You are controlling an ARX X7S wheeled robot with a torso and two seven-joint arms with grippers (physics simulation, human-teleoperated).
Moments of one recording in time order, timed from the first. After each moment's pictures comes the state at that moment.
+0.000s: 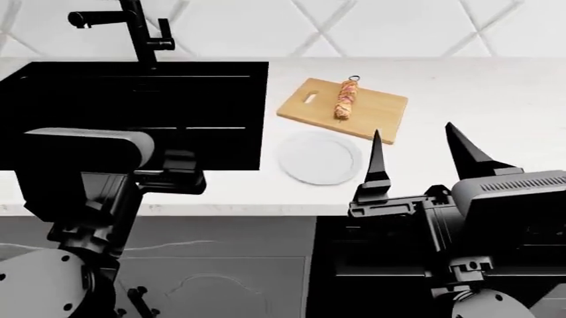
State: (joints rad) left arm -1.11 -1.06 1.26 0.65 -1.13 0.01 -1.08; right arm 0.27 0.39 -0.17 -0.77 0.33 0.54 0.33
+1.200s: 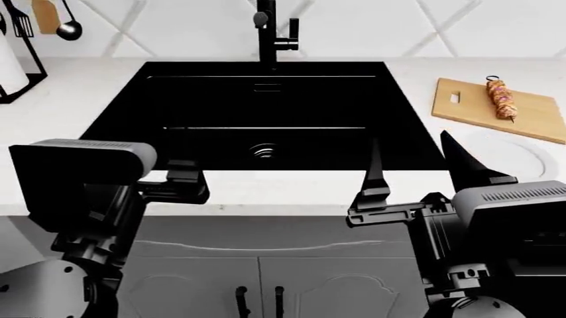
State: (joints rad) left arm -1.07 -1.06 1.25 0.67 -1.12 0.02 -1.09; right arm 0.22 0.39 -0.17 -0.73 0.35 0.45 0.33
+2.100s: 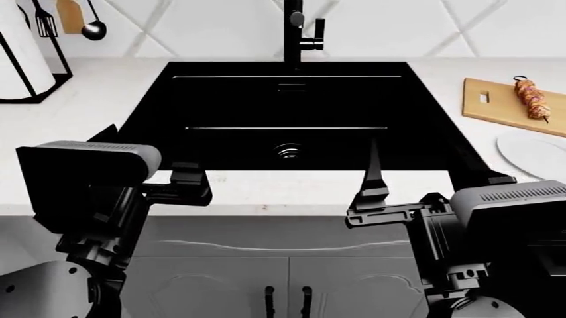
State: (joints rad) left arm -1.06 -1.04 1.25 0.67 -1.12 0.02 -1.08; right arm 0.23 0.40 -0.19 -0.74 0.36 0.45 0.34
